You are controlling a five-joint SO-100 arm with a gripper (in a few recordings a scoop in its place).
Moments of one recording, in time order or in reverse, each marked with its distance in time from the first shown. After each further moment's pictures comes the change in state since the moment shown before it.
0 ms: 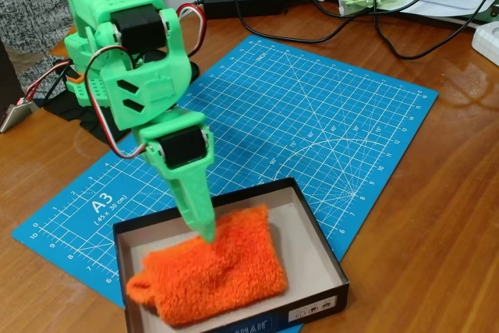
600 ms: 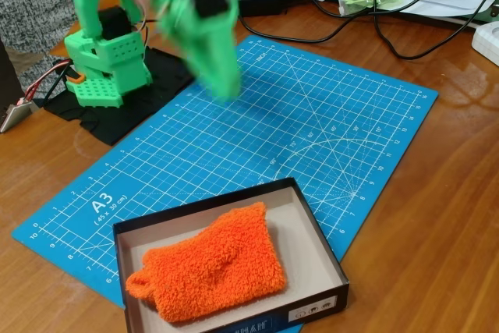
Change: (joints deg) arm -19.5 31.5 2.4 22.7 2.0
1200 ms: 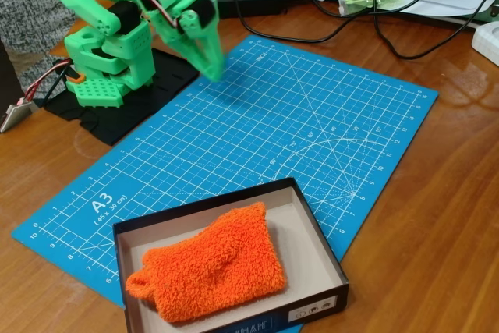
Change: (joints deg) arm -21.1 68.4 96.7 -23.7 3.5
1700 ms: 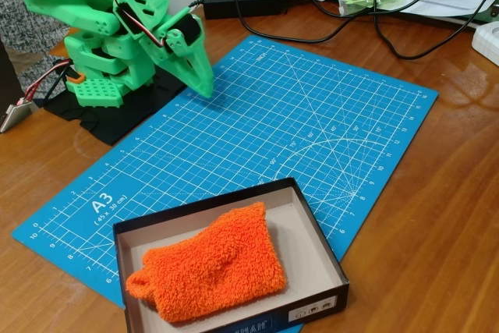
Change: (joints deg) arm 2.5 23.7 17.4 1.2 -2.2
